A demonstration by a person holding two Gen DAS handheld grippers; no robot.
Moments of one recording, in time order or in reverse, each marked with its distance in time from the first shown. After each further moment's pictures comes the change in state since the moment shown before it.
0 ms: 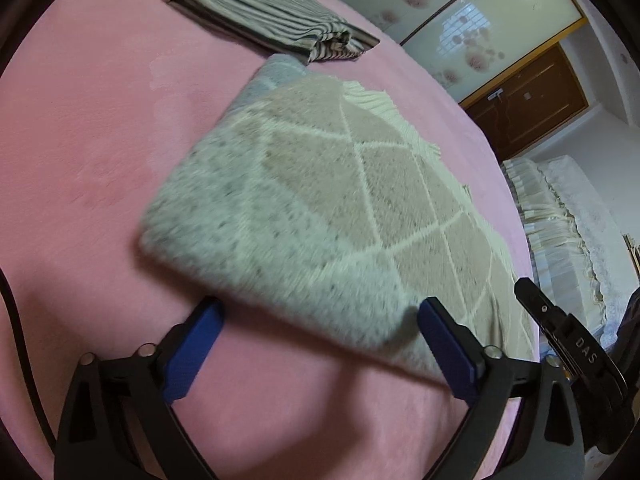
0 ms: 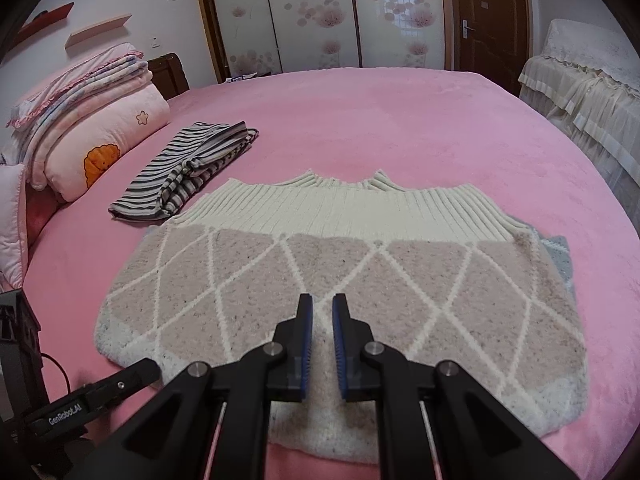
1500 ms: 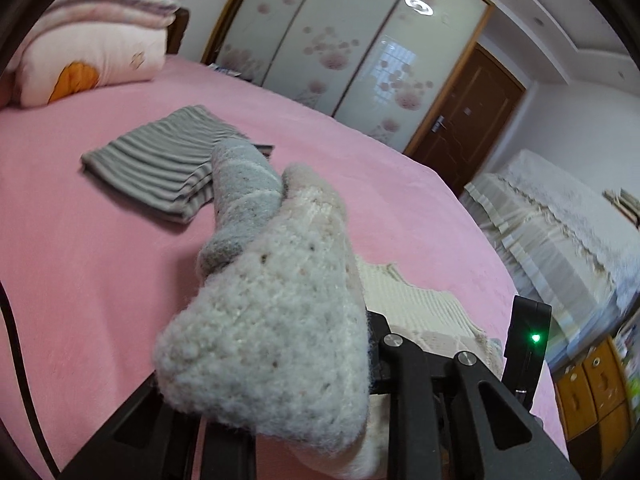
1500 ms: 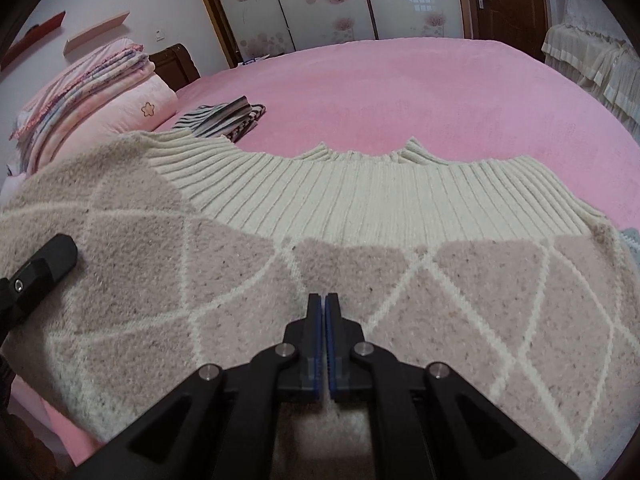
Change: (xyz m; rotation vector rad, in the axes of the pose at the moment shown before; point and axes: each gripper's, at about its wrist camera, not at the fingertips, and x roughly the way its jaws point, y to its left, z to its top) left arm -0.041 -0.124 0.042 0.289 -0.302 -0.043; right arm 0.065 -0.015 0.011 0.079 0.081 0.145
